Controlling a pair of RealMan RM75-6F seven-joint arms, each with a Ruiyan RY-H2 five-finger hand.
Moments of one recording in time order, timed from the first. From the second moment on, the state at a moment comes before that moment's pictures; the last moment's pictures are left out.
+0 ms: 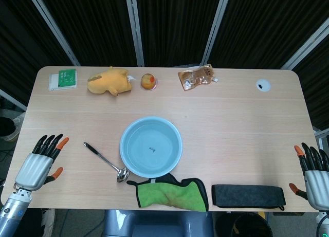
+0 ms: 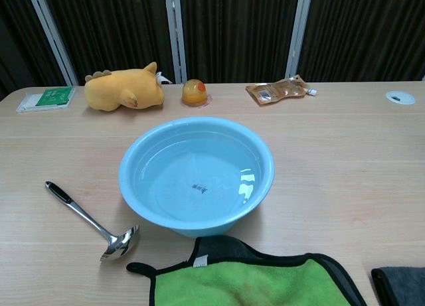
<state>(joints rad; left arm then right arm) -0.20 -1.20 0.03 -1.60 1.61 1.39 0.23 -0.01 -1.08 0.04 -1.62 -1.52 1.55 -0.16</state>
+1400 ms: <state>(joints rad) -0.39 -1.45 -0.04 -1.39 1.36 1.02 0.32 0.02 -1.07 0.06 -1.60 -1.50 1.51 -0.08</state>
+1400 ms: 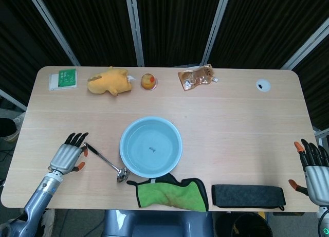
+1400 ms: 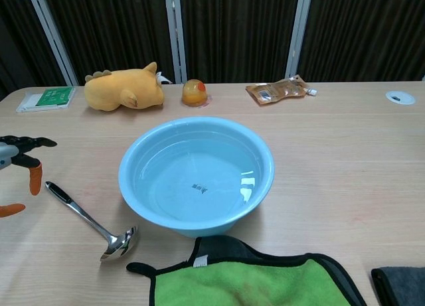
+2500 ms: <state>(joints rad) -0.50 -1.66 -0.05 -1.17 1.35 0.93 0.27 0.02 -1.05 0.08 -1.59 -1.46 1.50 -0.03</state>
